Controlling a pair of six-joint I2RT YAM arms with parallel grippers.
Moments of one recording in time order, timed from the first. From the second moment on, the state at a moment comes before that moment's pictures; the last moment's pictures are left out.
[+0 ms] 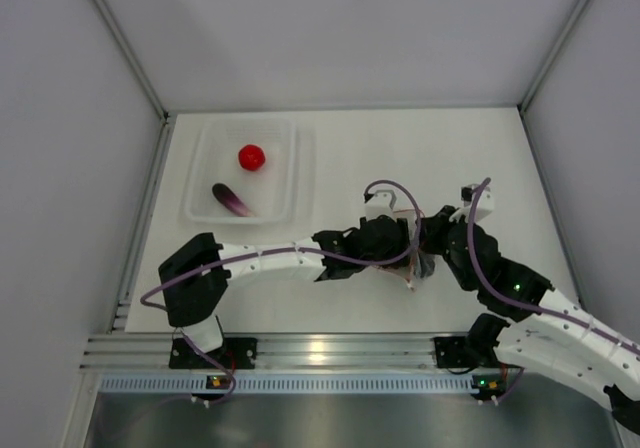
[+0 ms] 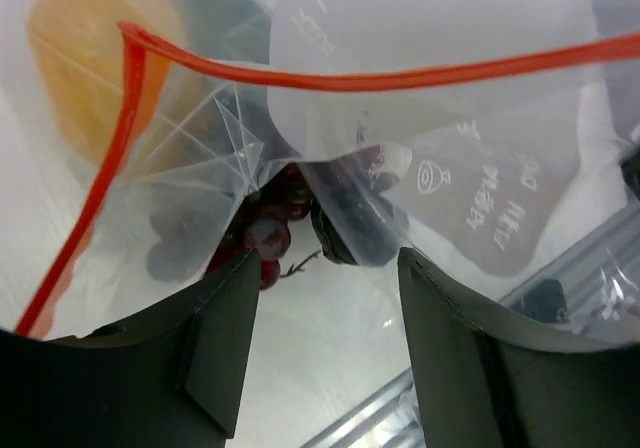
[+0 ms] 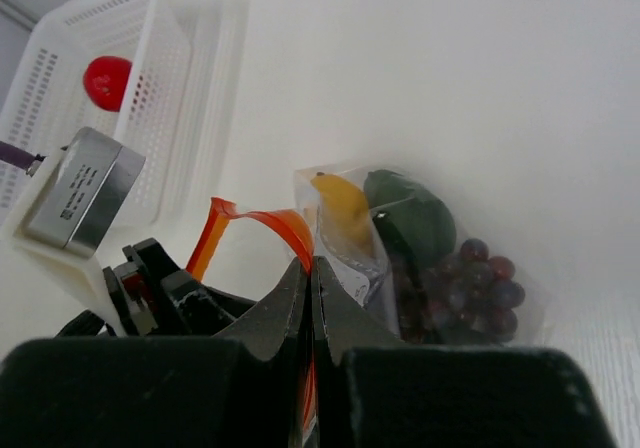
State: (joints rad) left arm -1.19 1.68 1.17 -0.11 -0.32 -0.89; right arm 0.88 0.63 0.67 -0.38 0.61 0.68
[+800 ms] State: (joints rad) left arm -1.19 1.81 1.27 -0.21 -0.41 -0.65; right arm 0.88 0.55 0.63 -0.49 0.59 0.63
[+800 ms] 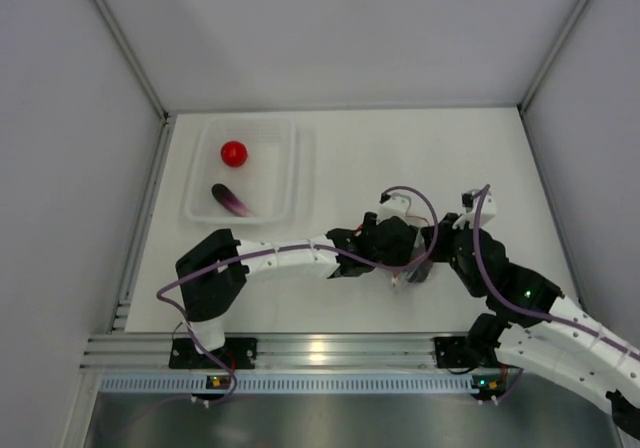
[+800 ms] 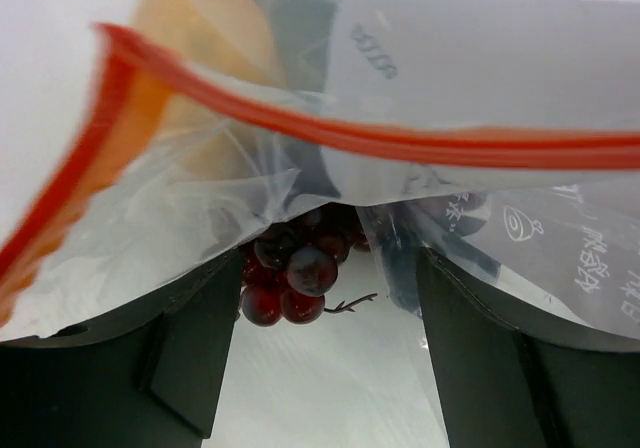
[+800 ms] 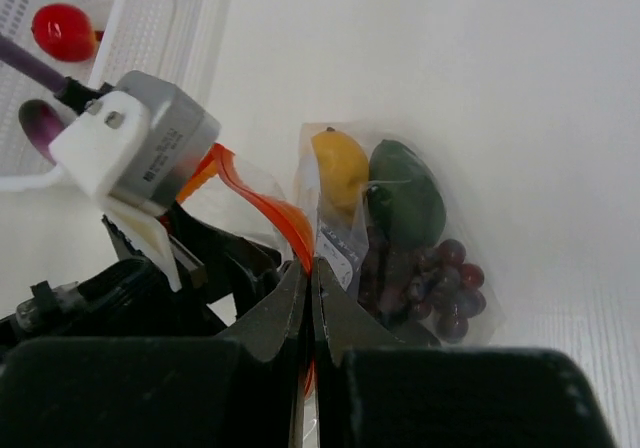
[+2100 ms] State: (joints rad) left arm -1.24 1.98 1.31 0.09 -0.29 -0.19; right arm 0.87 0.50 0.72 -0.77 0.48 0.49
